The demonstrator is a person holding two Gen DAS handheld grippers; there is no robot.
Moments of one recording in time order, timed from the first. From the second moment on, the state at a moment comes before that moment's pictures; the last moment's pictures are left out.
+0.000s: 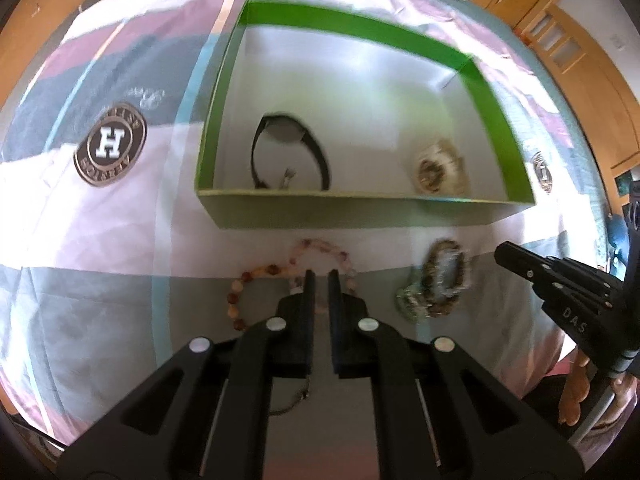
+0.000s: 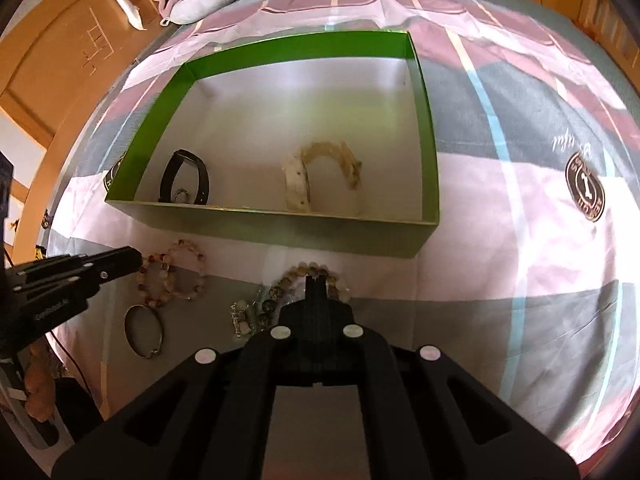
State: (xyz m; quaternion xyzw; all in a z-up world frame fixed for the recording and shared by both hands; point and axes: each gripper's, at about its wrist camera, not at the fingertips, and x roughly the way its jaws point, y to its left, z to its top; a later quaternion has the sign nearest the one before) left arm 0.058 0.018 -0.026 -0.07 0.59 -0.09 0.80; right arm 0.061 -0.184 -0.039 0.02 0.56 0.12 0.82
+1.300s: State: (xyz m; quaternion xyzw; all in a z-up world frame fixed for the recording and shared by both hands) left arm 0.061 0.016 -0.011 -0.09 0.56 -0.10 0.82; right arm 0.061 -0.198 -0.005 0.07 0.54 0.16 0.82
